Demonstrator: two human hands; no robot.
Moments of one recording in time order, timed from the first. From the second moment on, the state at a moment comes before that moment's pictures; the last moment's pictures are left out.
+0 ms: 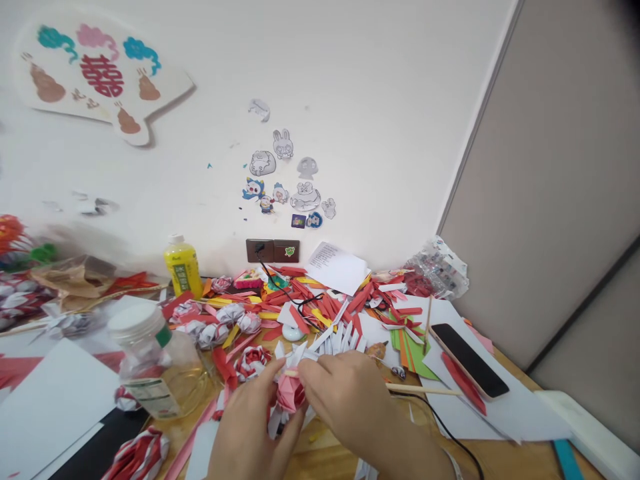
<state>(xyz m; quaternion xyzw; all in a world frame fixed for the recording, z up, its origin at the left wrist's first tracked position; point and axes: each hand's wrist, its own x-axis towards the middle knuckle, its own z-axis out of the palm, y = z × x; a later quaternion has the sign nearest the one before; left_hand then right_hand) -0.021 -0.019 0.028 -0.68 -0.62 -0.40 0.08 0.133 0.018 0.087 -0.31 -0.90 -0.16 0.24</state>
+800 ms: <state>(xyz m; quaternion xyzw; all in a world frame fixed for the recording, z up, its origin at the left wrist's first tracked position) -0.024 -0.016 0.030 -0.70 -0.57 -0.38 0.19 0.134 0.020 0.084 -0.27 -0.91 -0.20 0.24</state>
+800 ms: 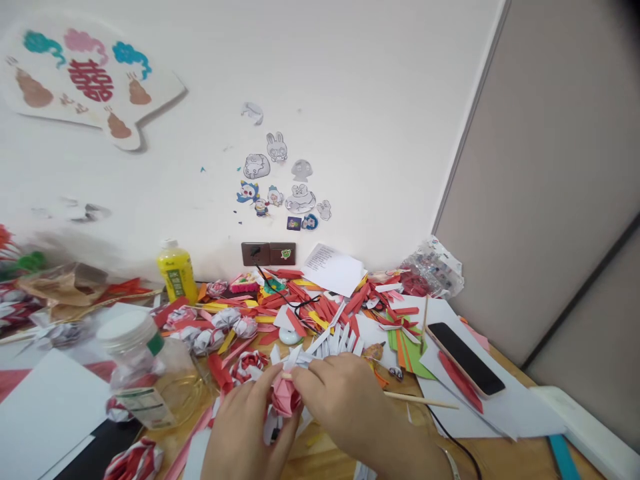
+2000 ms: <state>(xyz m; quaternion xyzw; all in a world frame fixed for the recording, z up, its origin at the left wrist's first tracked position) -0.029 -0.014 0.033 -0.72 -0.52 -0.35 0.29 0.135 0.019 0.082 -0.30 -0.88 0.02 0.35</state>
